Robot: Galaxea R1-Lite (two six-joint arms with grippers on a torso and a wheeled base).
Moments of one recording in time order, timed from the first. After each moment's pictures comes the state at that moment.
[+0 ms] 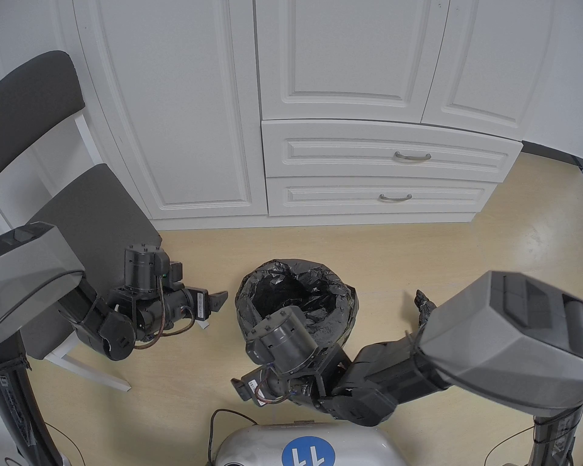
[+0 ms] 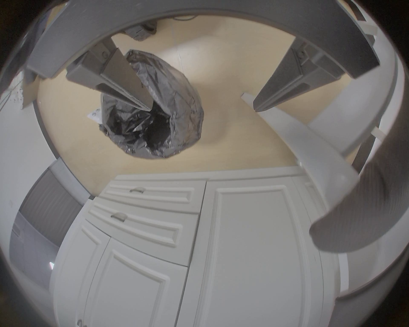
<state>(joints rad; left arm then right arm) -0.29 2.07 -0.77 -0.84 -0.01 -0.08 0.97 2.28 -1.25 -0.33 -0.23 0.18</state>
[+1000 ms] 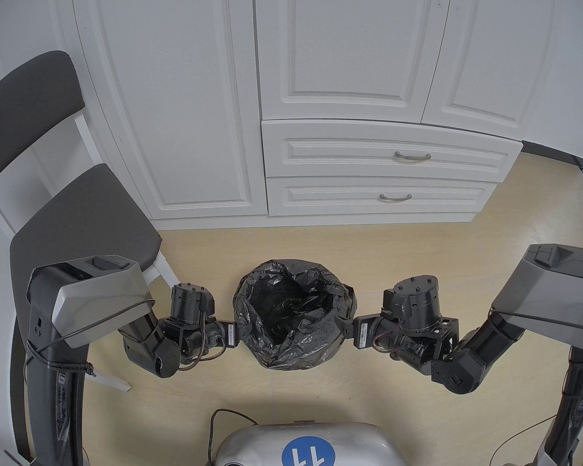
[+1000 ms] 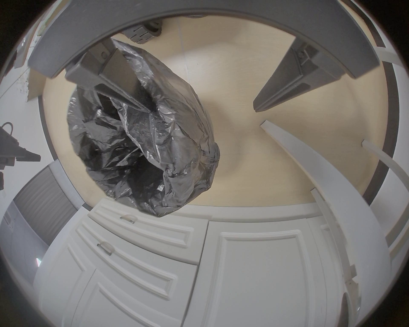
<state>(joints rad) -0.35 2.42 -0.91 -0.91 0.01 -0.18 0.61 2.14 -0.74 -0.97 -0.27 0.27</state>
